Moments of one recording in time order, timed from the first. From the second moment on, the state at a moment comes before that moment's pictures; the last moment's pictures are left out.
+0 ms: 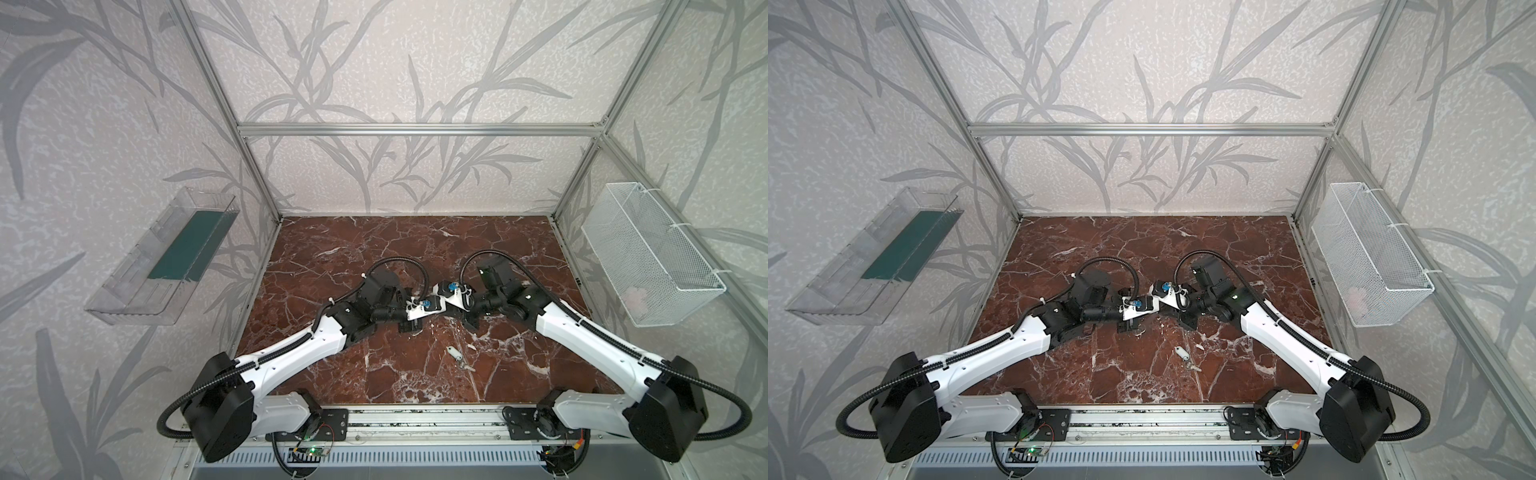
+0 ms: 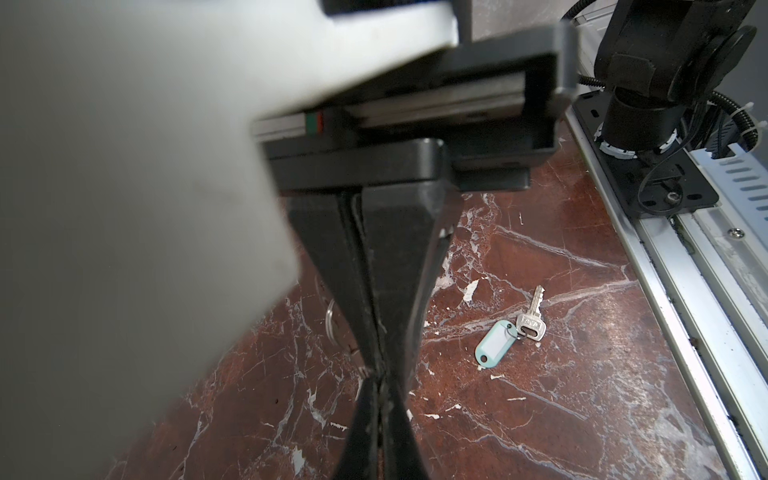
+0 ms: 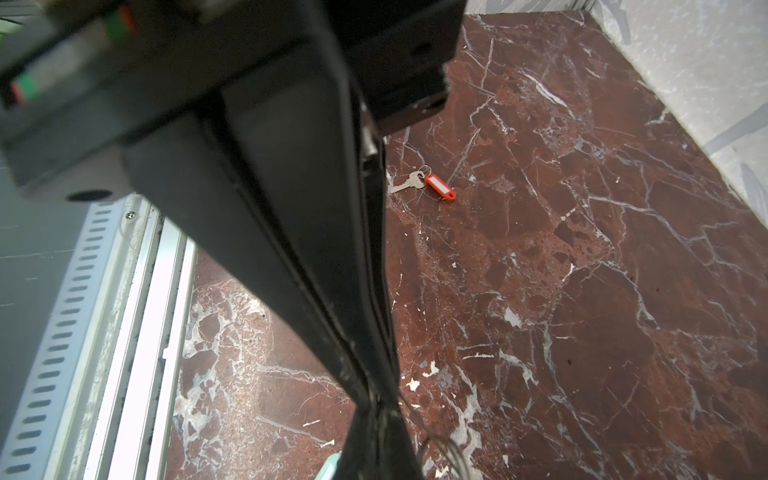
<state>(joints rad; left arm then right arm) -0.76 1.26 0.83 -0.07 0.48 0.62 0.60 1.25 0.95 -0.50 -0.60 -0.60</state>
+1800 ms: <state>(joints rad) -0.73 1.25 0.66 0.59 0.55 0.11 0.50 1.04 0.67 0.10 -0.77 -0.15</state>
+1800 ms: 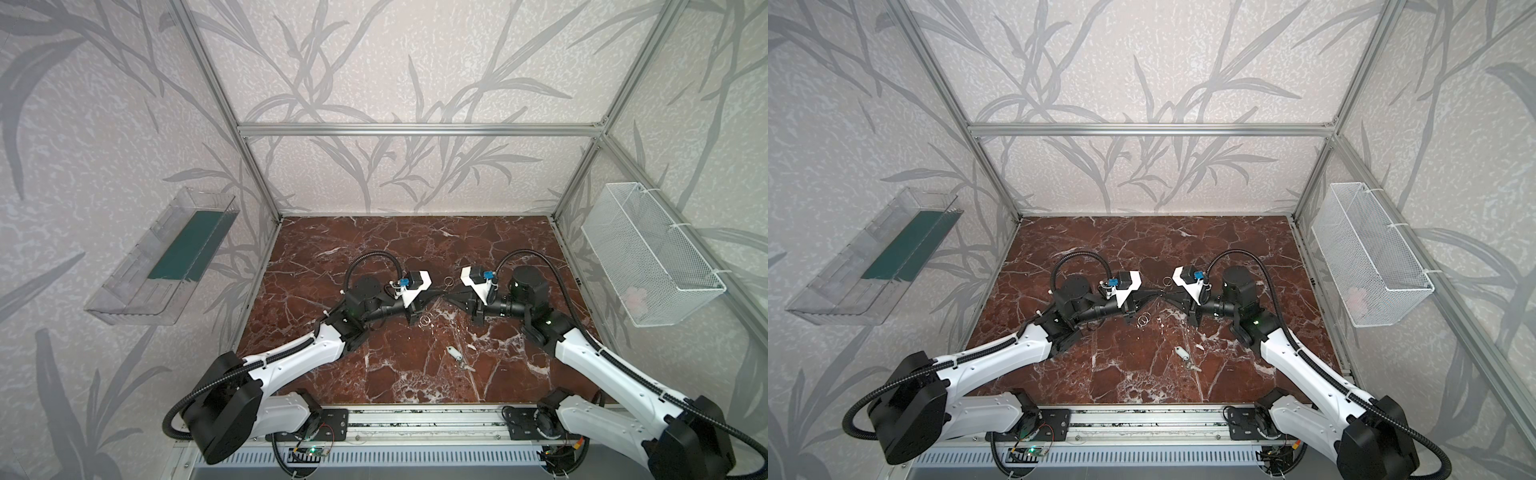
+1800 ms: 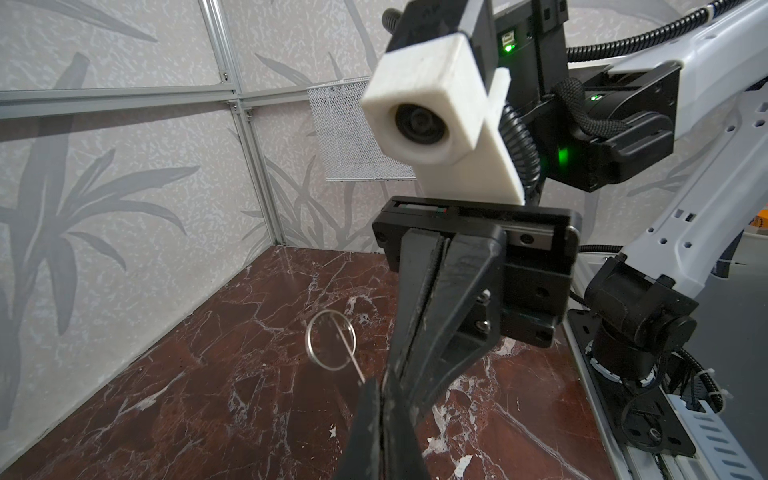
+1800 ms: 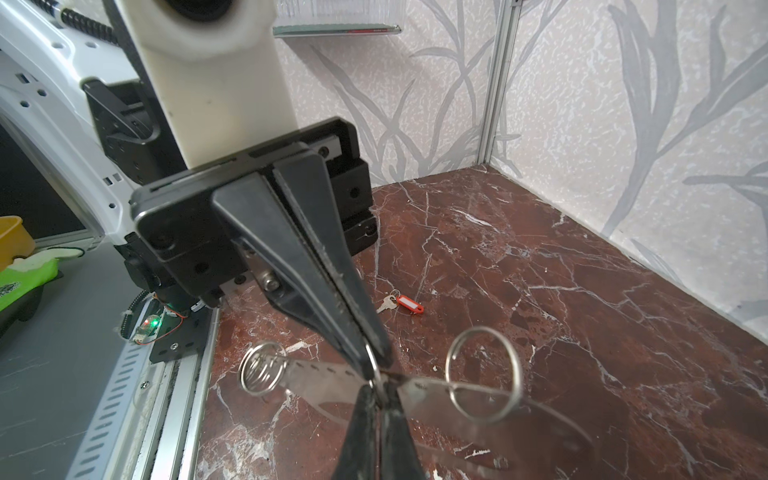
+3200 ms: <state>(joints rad) -0.84 1.21 0.88 -0.07 0.23 0.75 0.58 1.21 1.07 -0.59 -0.53 -0.40</state>
